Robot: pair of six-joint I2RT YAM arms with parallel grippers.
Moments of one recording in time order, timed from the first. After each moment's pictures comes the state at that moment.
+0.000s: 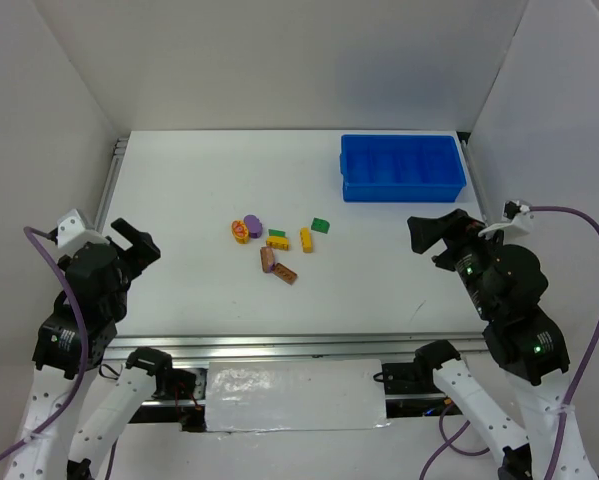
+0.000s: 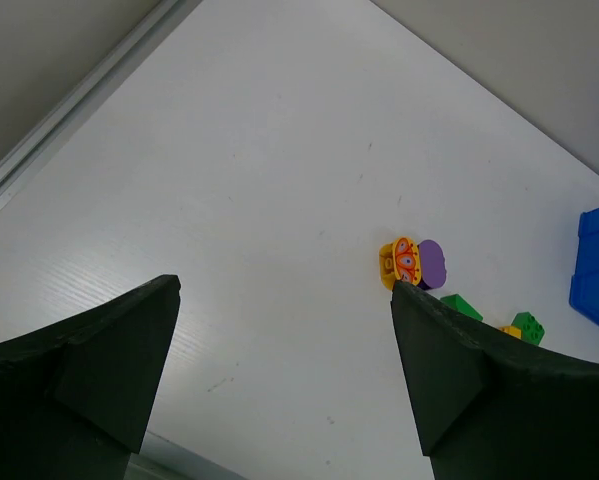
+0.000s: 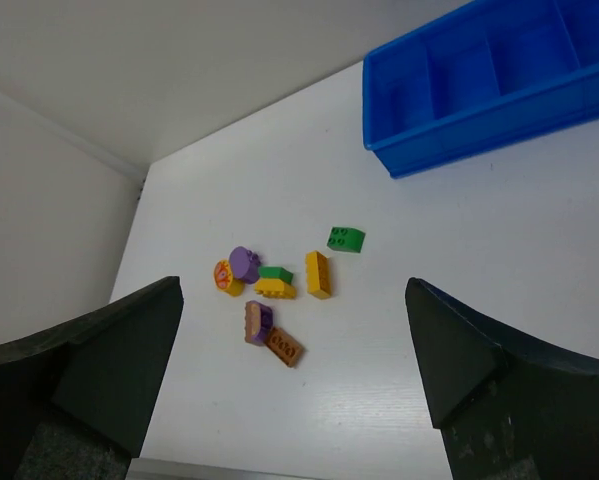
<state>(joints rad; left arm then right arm) -0.23 0.53 0.98 -0.83 -0.55 -0.61 0.33 0.52 1.09 -0.69 0.20 0.61</state>
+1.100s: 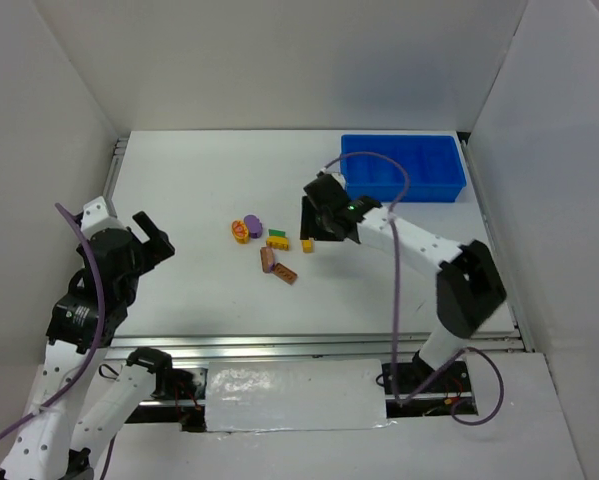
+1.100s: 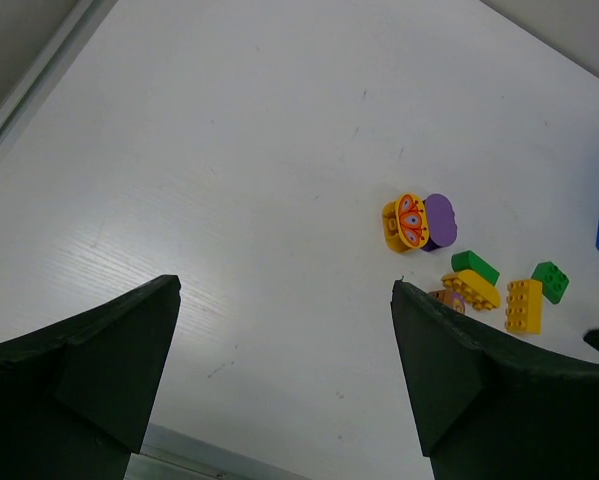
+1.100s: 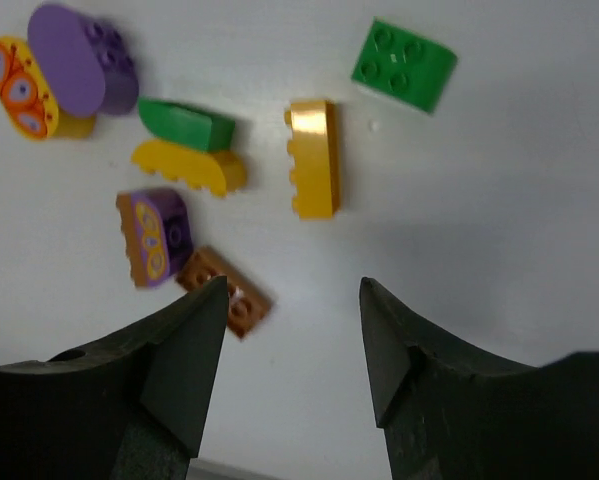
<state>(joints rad) -0.24 0.64 0.96 -0.80 -0.46 -0.57 0.67 1.59 1.23 -0.53 0.19 0.63</state>
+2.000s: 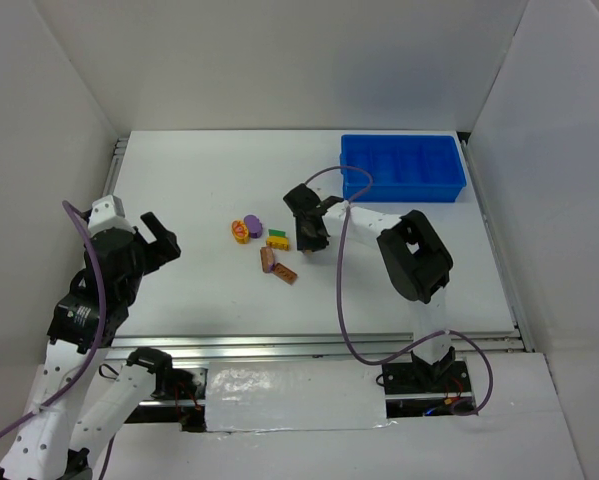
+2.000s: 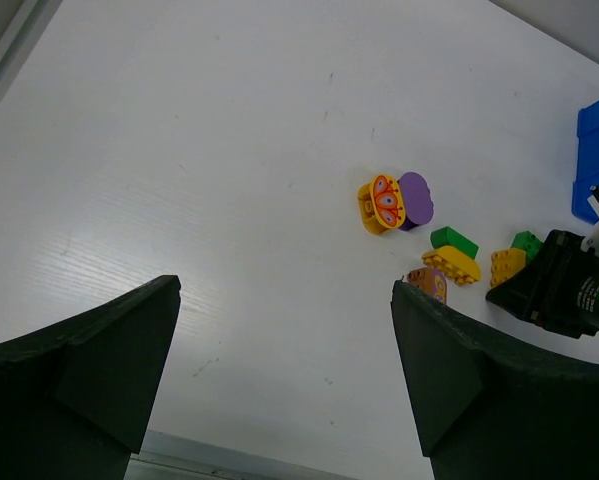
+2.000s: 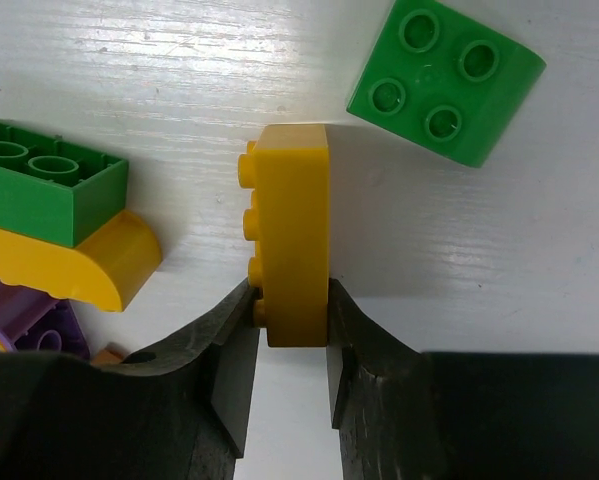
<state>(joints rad) -0.25 0.63 0.95 -0.77 -0.38 -0.53 0.67 2.03 1.43 -0.54 0.21 0.58</state>
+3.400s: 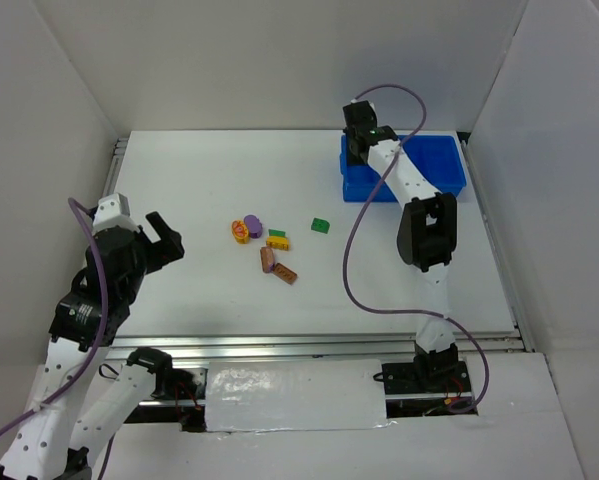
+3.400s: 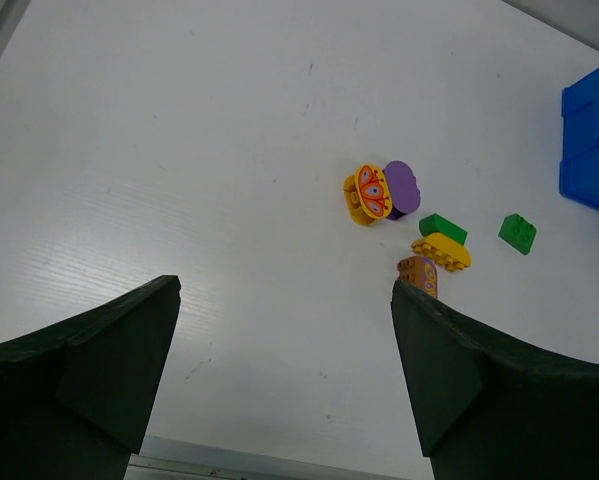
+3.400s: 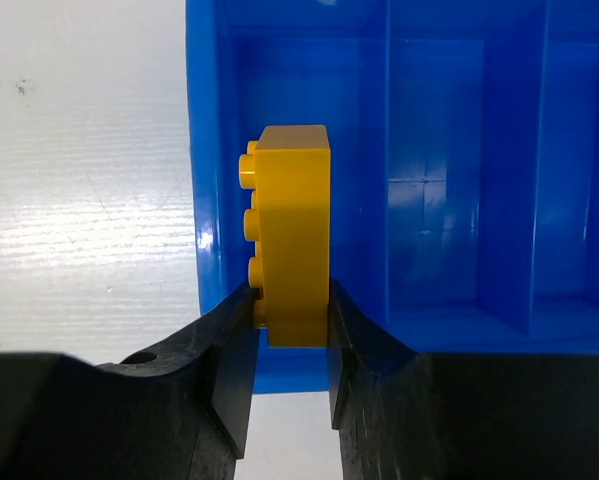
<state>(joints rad) -0.25 0.64 0.94 -0.75 -0.33 -0.50 0.29 2.26 2.13 -0.69 0.32 0.17</state>
